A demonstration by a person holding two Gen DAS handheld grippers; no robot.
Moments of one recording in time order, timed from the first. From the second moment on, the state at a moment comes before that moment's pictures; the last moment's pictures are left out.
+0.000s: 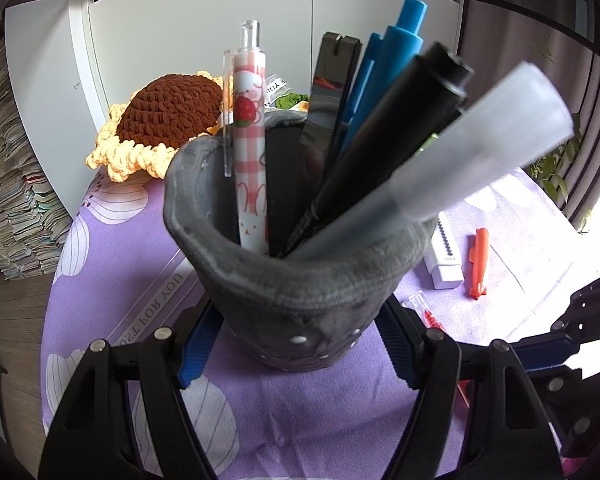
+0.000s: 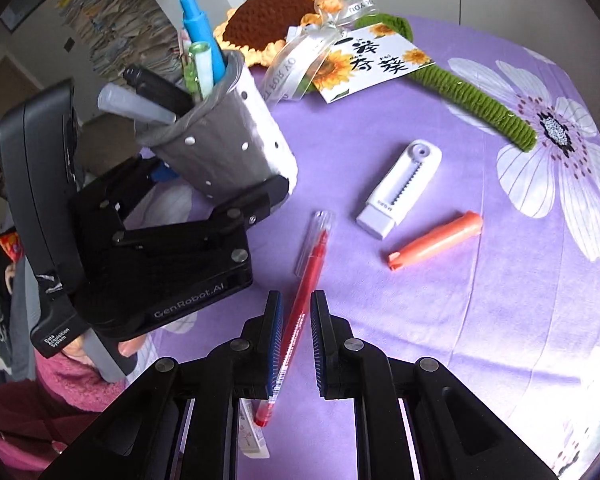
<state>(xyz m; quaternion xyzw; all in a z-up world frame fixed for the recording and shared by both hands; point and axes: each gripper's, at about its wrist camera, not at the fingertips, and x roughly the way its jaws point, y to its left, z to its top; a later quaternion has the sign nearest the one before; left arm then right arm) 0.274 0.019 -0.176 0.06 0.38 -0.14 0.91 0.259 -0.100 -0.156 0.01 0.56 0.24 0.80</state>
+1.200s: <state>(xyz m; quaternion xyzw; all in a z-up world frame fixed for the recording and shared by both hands) 0.274 0.019 -0.176 0.06 0.38 -0.14 0.91 0.241 -0.091 -0.162 -0.12 0.55 0.25 0.79</state>
